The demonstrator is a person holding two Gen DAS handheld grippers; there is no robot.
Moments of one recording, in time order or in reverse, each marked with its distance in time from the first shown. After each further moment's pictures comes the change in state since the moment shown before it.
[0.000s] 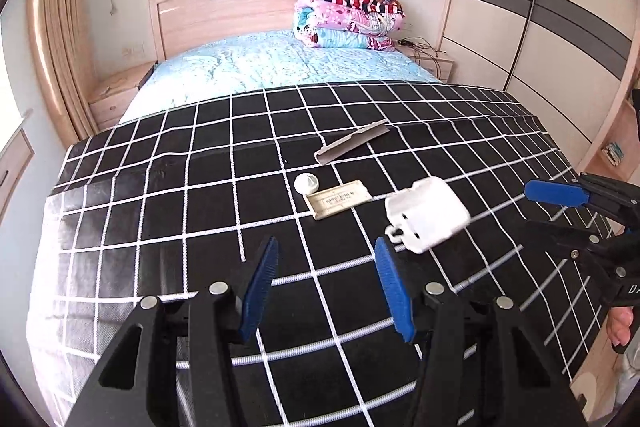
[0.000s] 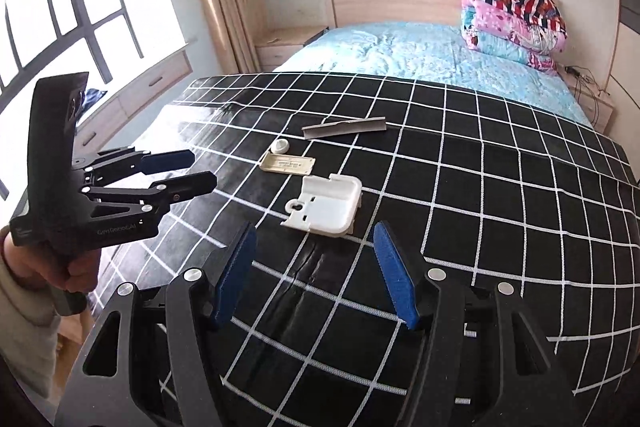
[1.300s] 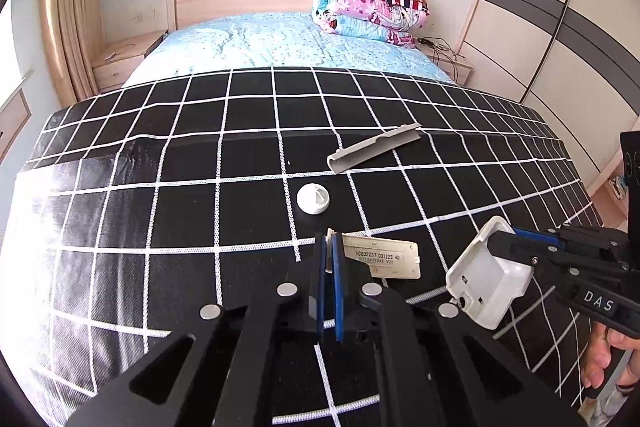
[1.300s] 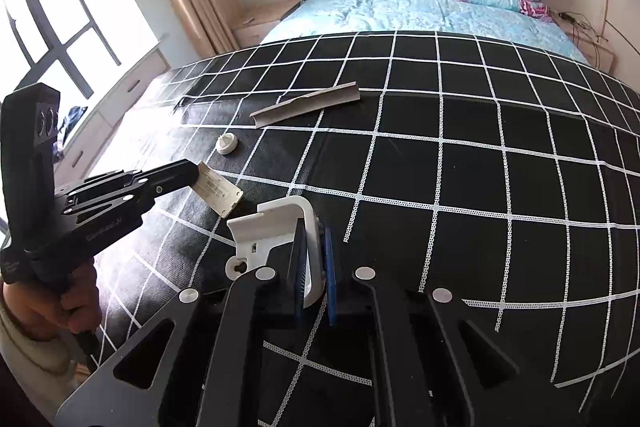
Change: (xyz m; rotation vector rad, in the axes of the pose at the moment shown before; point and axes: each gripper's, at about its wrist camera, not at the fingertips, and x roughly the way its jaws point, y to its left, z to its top) left arm 0.045 0.007 0.015 -0.105 0.032 -0.002; right arm 0.048 -0.029 0.007 0.114 0.089 0.023
